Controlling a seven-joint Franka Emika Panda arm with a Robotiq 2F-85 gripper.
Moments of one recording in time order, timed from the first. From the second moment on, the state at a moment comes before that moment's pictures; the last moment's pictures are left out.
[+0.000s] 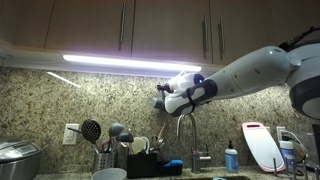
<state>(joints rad) 0.10 1.40 -0.93 -0.63 0.72 3.46 0.12</state>
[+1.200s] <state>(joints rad) 0.06 1.41 -0.93 -0.54 0.73 3.46 0.12</state>
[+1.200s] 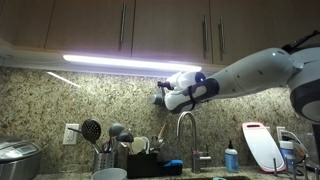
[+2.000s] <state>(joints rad) 0.05 1.44 -0.95 -0.52 0.75 3.46 0.12</state>
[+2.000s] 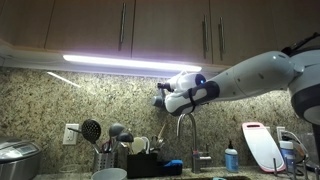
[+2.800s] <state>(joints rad) 0.01 1.47 -0.98 -0.38 0.75 3.46 0.12</state>
